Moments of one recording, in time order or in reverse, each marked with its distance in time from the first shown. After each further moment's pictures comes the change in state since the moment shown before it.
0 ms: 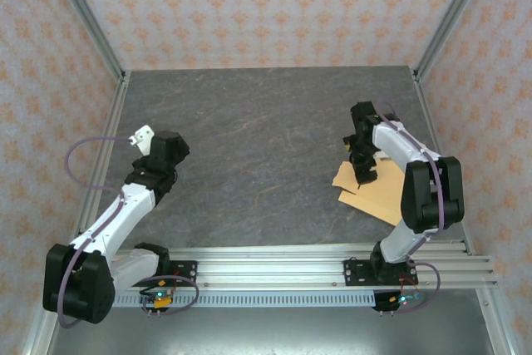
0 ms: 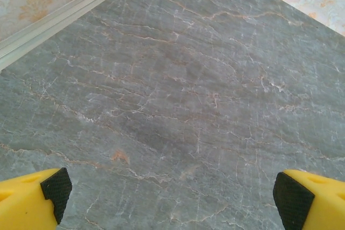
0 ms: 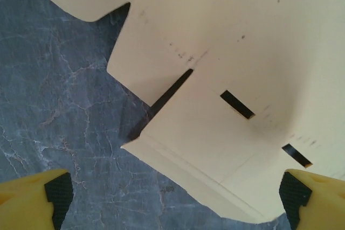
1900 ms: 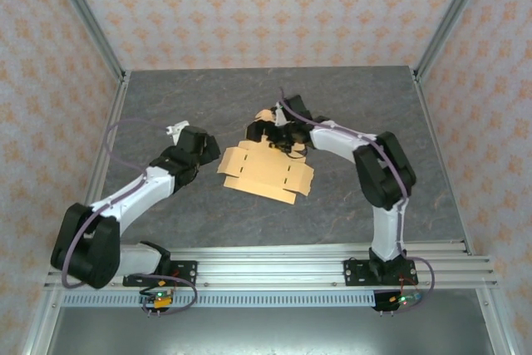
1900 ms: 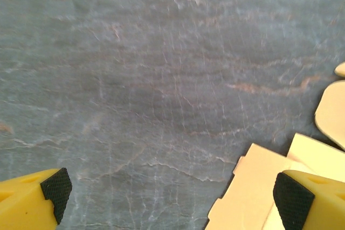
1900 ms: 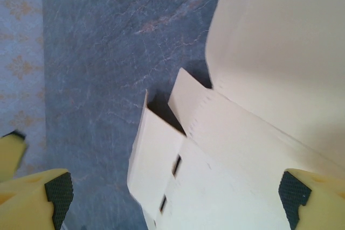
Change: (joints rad) left arm -0.164 0.252 0.117 0.016 0.186 0.053; right arm 0.404 0.275 0.195 0.671 -0.518 -0.811
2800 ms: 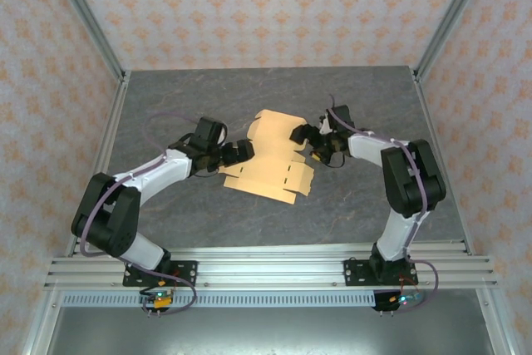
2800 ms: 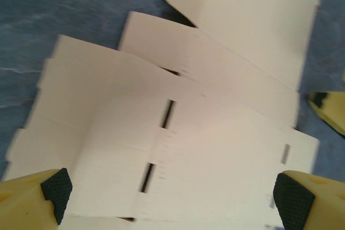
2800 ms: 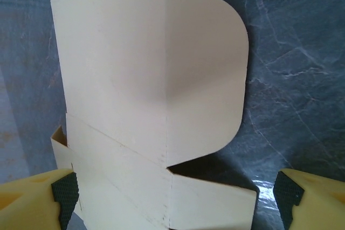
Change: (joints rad) left arm -0.063 0.182 0.139 -0.010 0.581 -0.051; right arm -0.249 -0.113 -0.311 0.102 -0.013 0.079
